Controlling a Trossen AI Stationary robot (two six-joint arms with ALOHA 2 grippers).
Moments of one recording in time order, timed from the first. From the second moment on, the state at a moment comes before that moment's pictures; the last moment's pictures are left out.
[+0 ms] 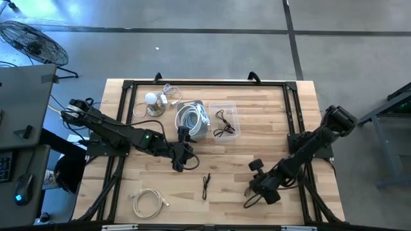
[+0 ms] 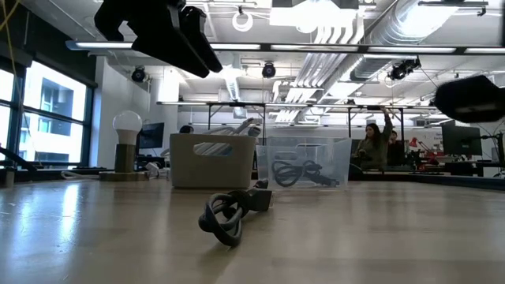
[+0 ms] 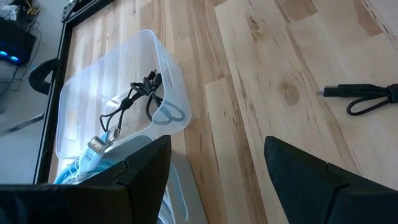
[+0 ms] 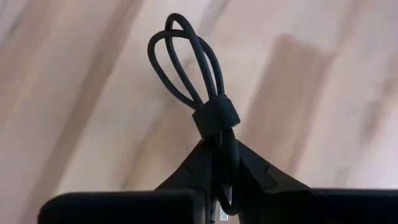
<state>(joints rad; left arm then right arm) -0.33 1.43 0.99 -0.32 -0.45 0.19 0.73 1.55 0.75 -0.36 0.16 0.31</state>
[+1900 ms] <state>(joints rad) -0.33 1.07 1.00 -0.32 -0.44 0.41 -0.13 1.49 0.82 -0.08 0.23 0.07</state>
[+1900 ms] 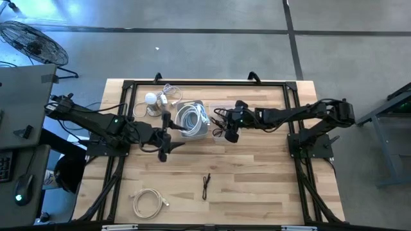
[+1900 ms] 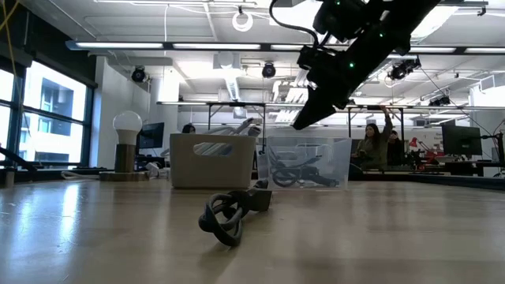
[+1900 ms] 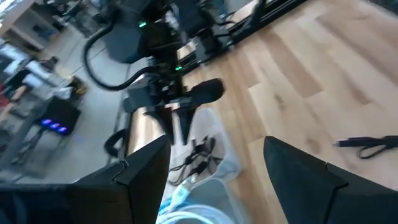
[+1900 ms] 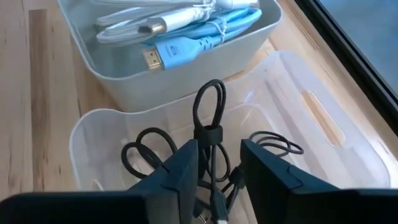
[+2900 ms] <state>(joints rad) -0.33 1.11 1.00 -0.57 -0.43 0.15 0.18 1.34 0.82 -0.03 0.19 -0.09</state>
